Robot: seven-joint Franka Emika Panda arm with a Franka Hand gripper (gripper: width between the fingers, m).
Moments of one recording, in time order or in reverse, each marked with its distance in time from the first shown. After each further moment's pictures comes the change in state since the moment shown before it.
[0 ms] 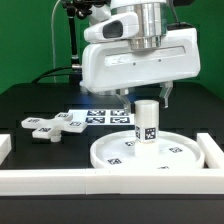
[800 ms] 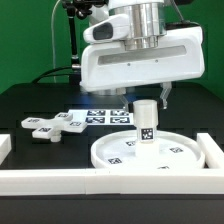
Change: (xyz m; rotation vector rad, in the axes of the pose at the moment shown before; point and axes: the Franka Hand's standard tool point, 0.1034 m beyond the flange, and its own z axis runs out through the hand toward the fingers) arm -0.001 0.003 0.000 0.021 0.006 0.398
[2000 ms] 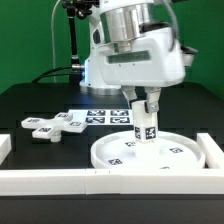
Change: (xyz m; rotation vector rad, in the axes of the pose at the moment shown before) arm -0.006 0.005 0.001 0.087 -0.020 1.183
